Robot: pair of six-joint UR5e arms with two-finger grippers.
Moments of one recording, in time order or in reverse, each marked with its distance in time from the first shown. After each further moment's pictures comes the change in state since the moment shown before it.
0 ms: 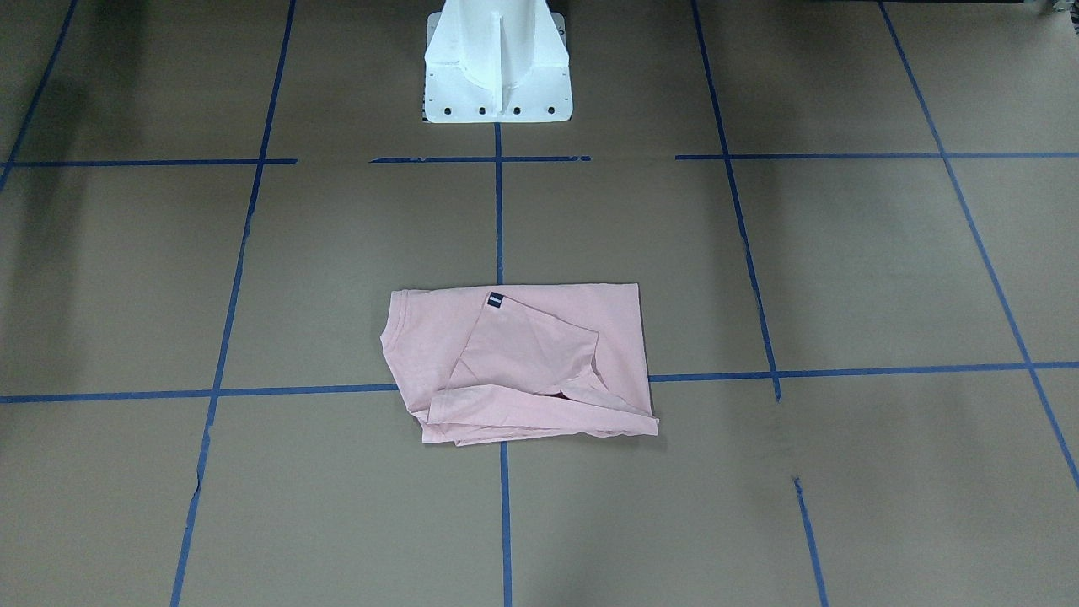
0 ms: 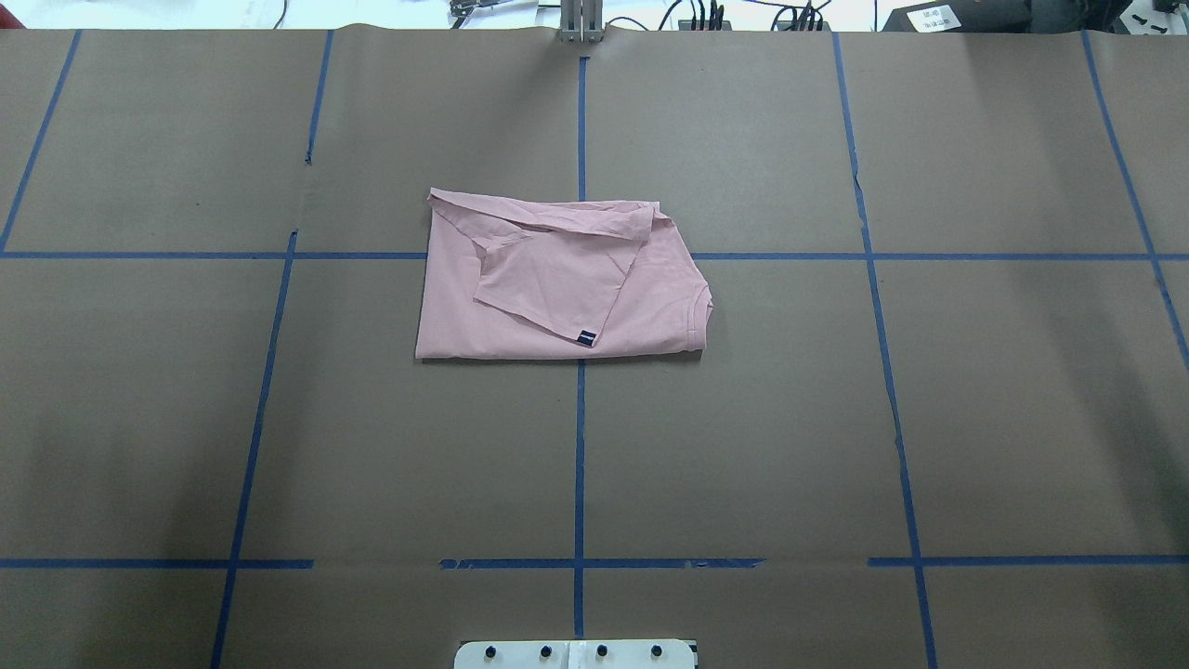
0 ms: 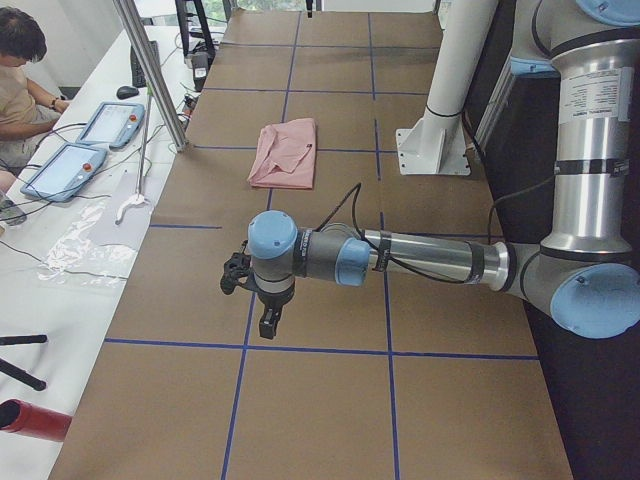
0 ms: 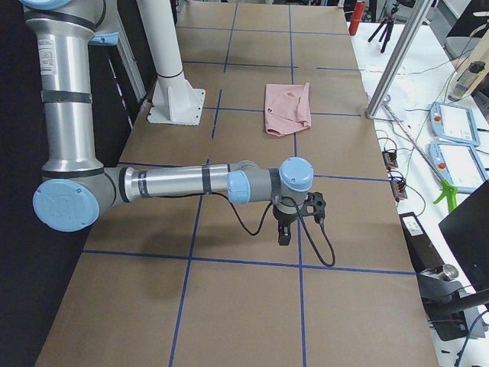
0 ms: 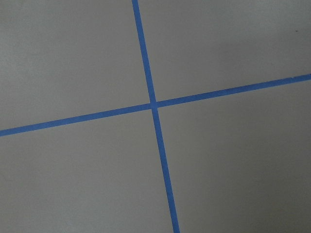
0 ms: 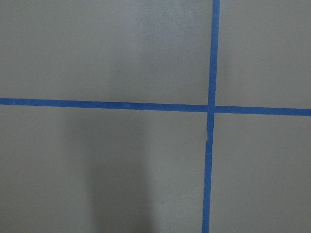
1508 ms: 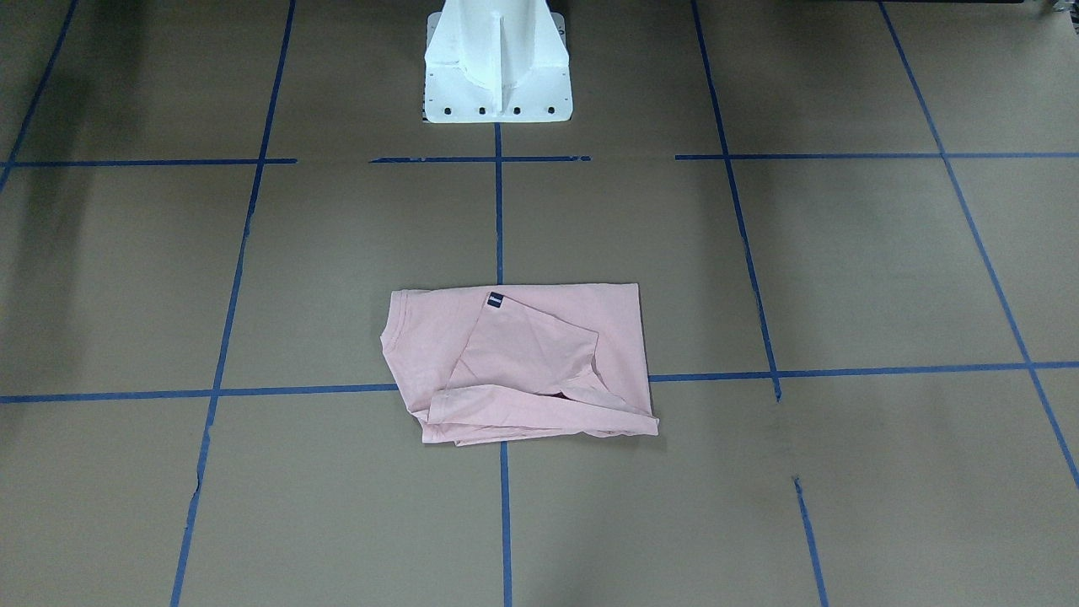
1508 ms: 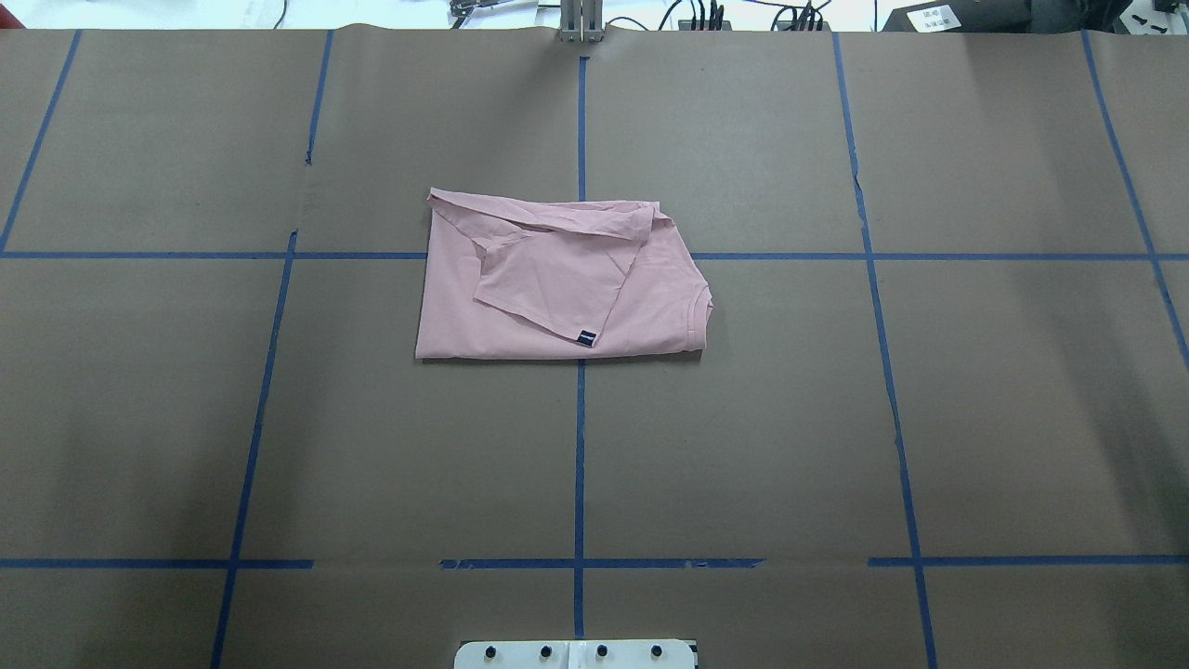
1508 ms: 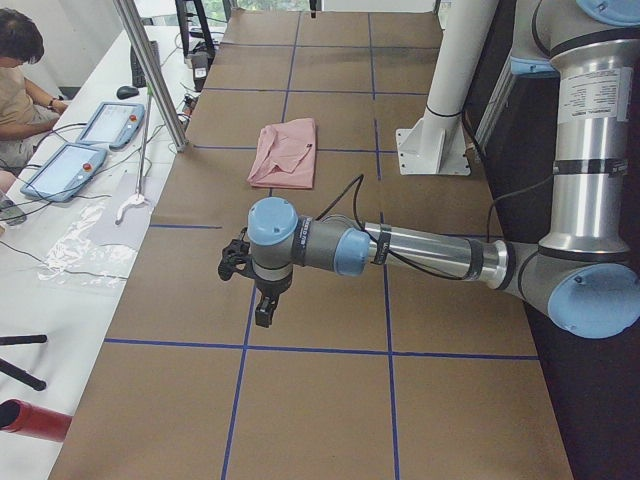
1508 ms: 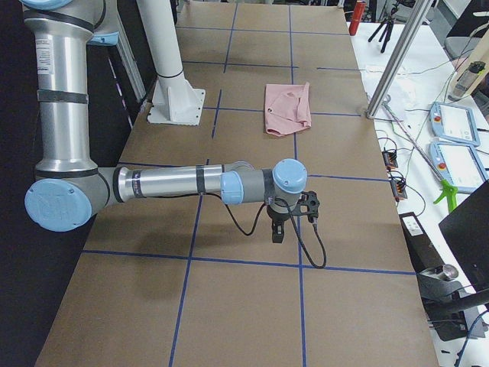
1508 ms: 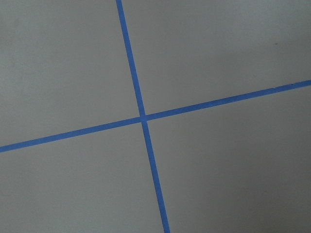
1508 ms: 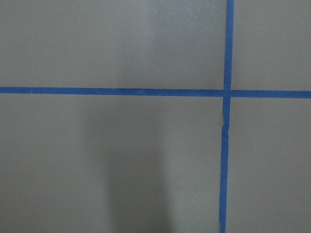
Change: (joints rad) left arm 0.000 -0.005 -0.036 0.004 -0.009 0.003; right arm -0.001 -0.036 0.028 0.002 0.060 0.010
